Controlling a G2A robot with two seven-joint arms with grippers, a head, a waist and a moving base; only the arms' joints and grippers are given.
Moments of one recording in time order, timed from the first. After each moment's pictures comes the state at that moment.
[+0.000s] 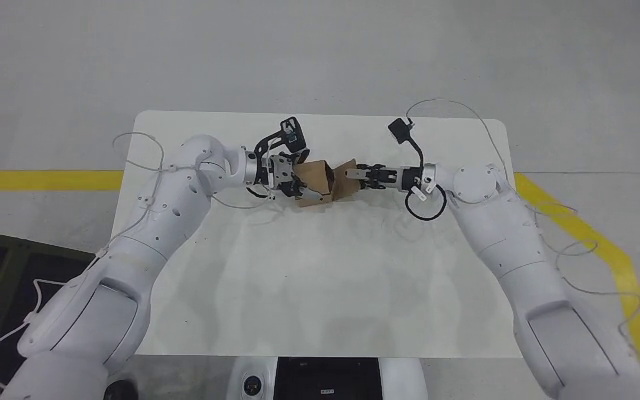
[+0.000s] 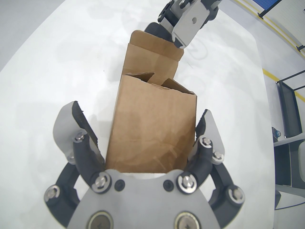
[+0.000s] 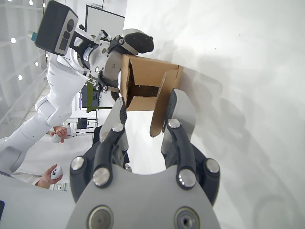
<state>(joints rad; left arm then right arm) 0.47 -1.20 -0.74 -0.85 0.75 -1.01 -0.42 -0.58 -1.28 0.95 -0.80 0.16 -0.52 1.05</state>
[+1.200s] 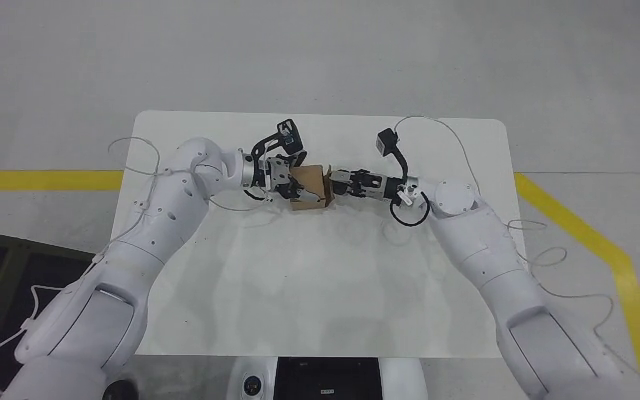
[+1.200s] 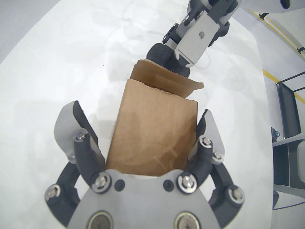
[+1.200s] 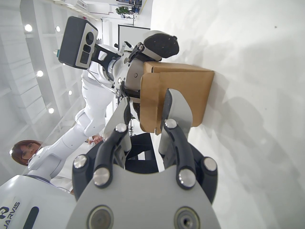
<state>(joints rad) 0.50 -1.19 -0.77 -0.89 0.73 -1.00 -0.46 -0.63 -1.35 0.91 -0.74 0.40 -0.48 1.00</state>
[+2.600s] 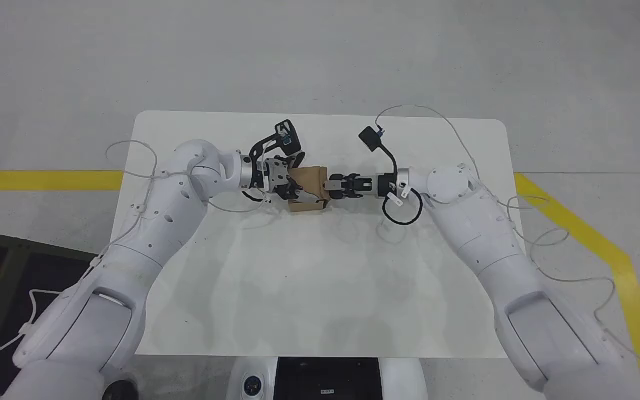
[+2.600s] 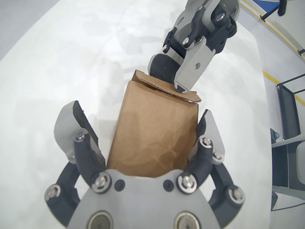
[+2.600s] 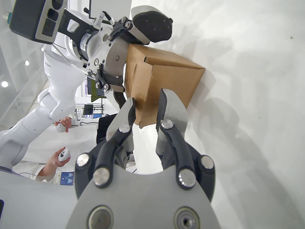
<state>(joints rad) 0.52 -1.17 -0.80 -0.92 0.72 -0.99 -0.48 -0.53 -1.37 0.86 -0.71 0.17 -0.55 1.06</state>
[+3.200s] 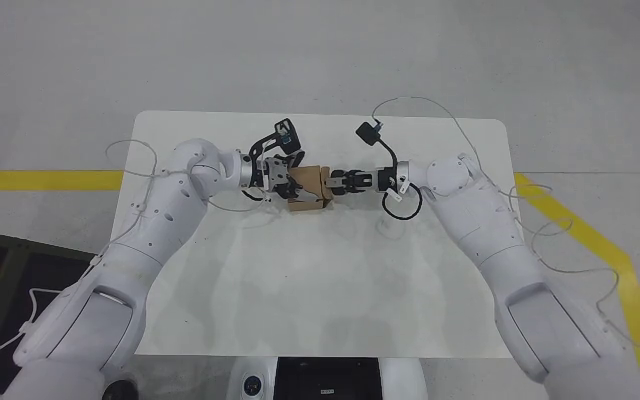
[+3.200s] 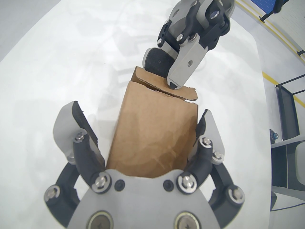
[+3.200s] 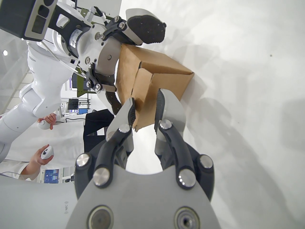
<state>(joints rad) 0.52 -1.18 -0.79 -0.91 0.72 -0.99 -0.48 -0.48 -1.38 0.84 -0.67 0.10 -0.57 1.06</state>
